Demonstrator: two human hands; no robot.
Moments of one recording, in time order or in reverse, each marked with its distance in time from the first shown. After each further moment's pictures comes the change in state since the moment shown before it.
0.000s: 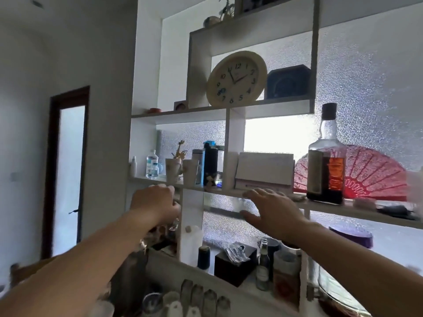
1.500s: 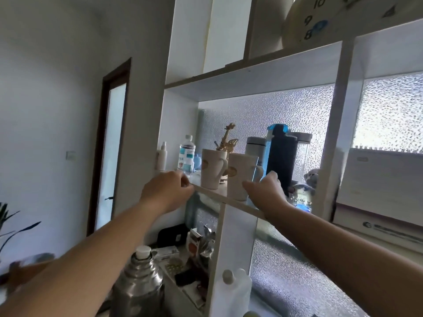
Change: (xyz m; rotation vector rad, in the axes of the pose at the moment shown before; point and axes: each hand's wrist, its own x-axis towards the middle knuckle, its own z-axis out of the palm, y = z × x) left_hand 0.265 -0.126 0.212 -0.307 0.051 -0.324; right_hand 0.385 -0.009 0.245 0.964 -0.010 0.503
